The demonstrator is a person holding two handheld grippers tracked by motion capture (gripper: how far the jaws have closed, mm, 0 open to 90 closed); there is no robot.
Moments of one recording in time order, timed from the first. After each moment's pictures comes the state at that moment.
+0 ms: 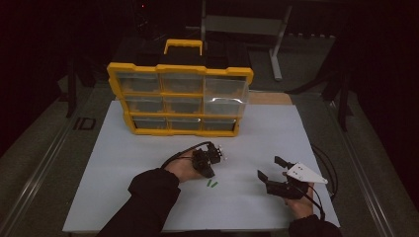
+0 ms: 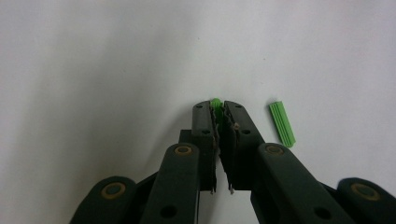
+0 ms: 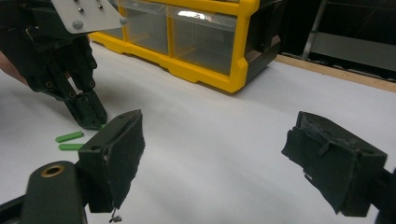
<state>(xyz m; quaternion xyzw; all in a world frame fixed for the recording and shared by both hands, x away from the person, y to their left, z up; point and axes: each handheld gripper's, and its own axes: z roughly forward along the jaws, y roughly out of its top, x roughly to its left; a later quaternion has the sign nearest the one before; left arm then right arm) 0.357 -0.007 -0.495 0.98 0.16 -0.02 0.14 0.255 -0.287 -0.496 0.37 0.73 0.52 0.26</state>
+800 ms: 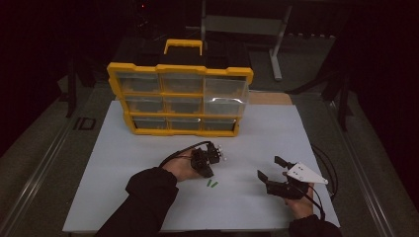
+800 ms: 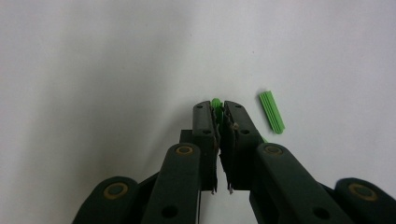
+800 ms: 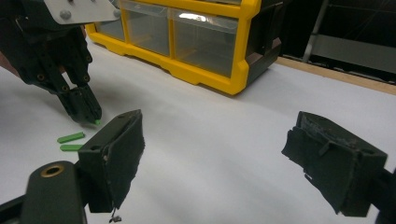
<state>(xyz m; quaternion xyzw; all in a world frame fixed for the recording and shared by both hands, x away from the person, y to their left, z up) 0.355 -0.002 -0.484 0.98 0.13 -0.02 0.14 0.255 -0.287 -0.496 0.36 0.73 0.52 0.26</state>
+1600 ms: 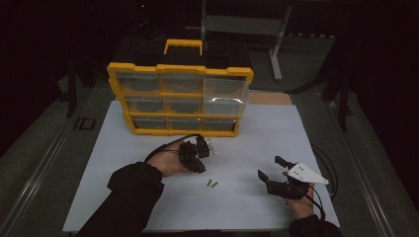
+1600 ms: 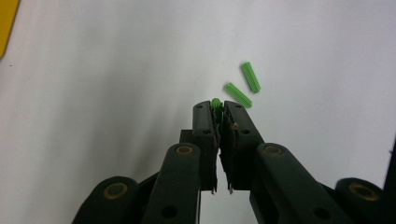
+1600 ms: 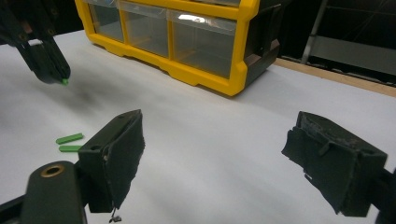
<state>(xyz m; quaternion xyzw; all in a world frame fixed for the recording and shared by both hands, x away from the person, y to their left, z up) 0.348 0.030 -0.439 0.98 0.12 -0.01 0.16 0.255 -0.288 -0.495 0.36 0.73 0.52 0.26</state>
